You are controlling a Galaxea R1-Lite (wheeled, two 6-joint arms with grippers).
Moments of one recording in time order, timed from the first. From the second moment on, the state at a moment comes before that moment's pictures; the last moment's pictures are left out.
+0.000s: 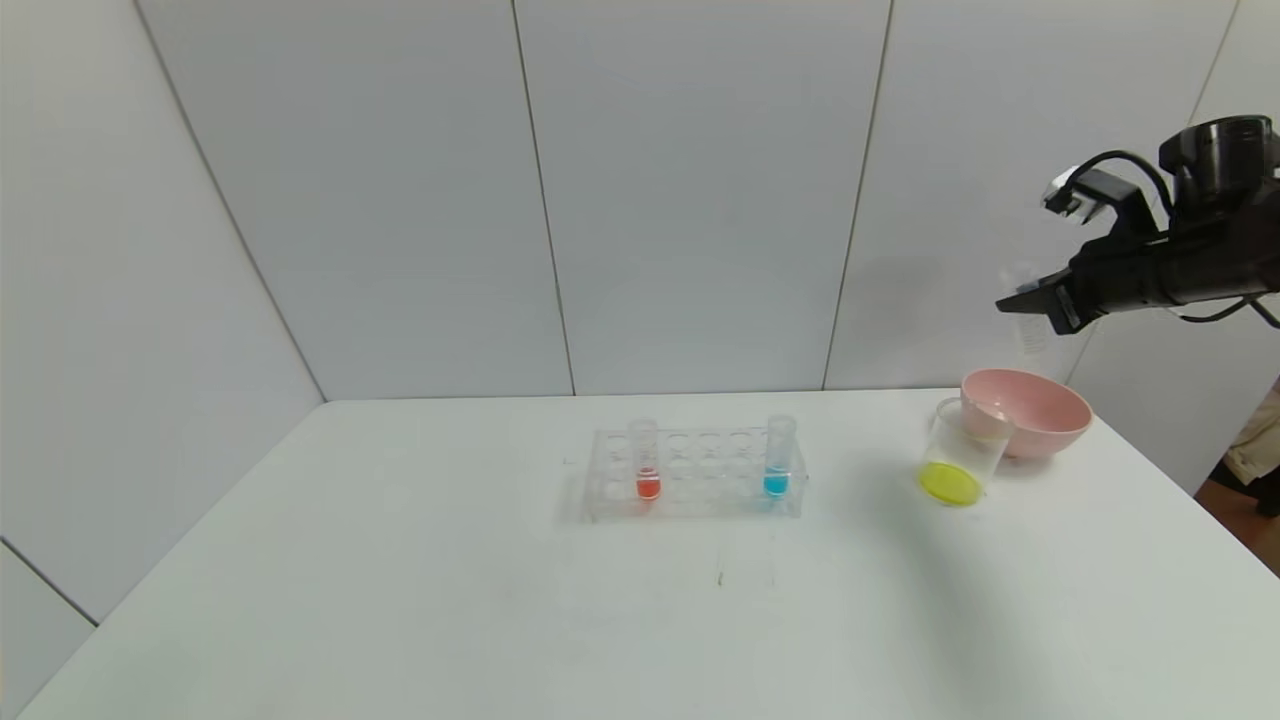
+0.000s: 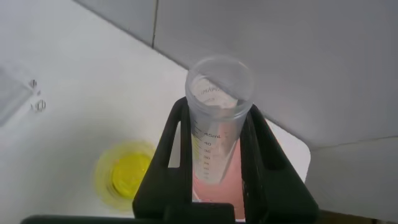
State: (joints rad) left arm 0.00 0.00 0.00 0.00 0.00 0.00; right arm -0.13 2.11 -1.97 0.36 0.37 -0.50
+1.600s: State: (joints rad) left arm 0.00 0.00 0.00 0.00 0.00 0.00; right arm -0.22 2.38 -1.59 -0.61 0.33 -0.11
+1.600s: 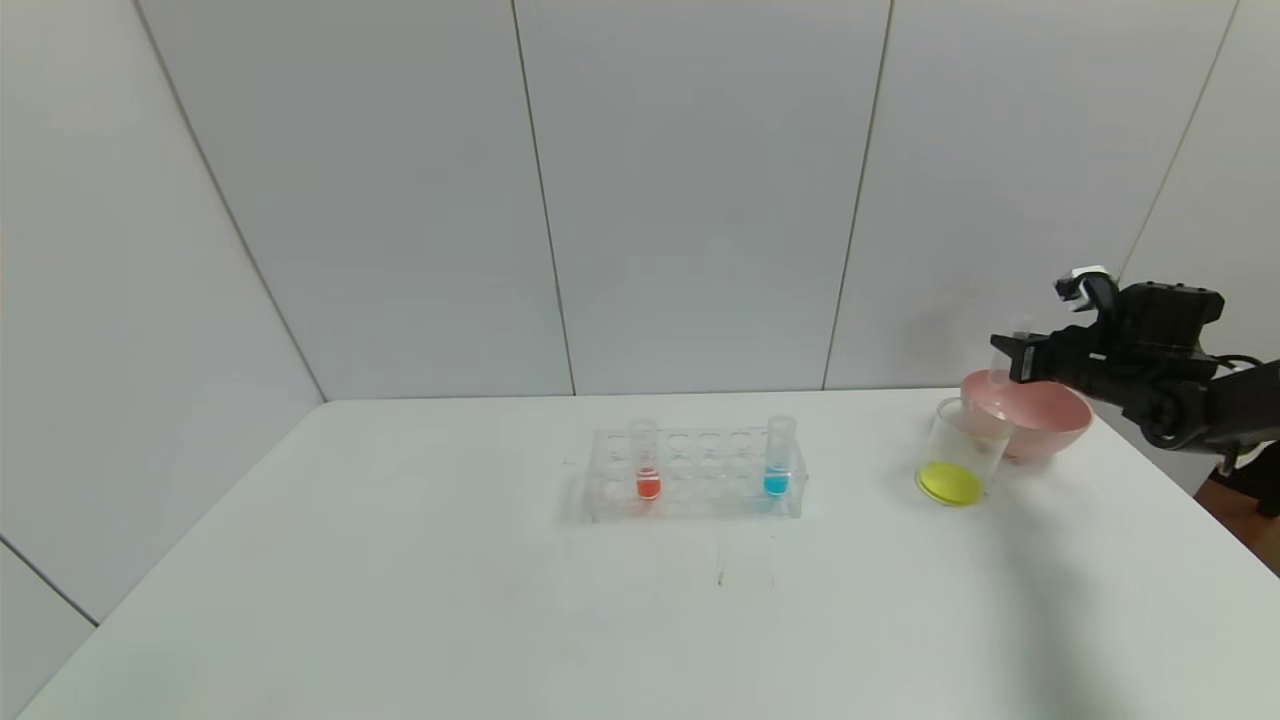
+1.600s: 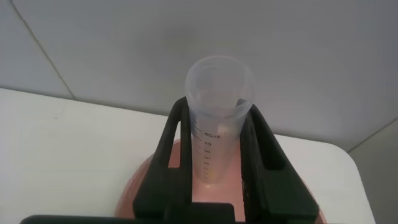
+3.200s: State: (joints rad) left arm 0.00 0.00 0.00 0.00 0.00 0.00; right arm 0.04 2.20 -1.34 -0.72 0.04 0.00
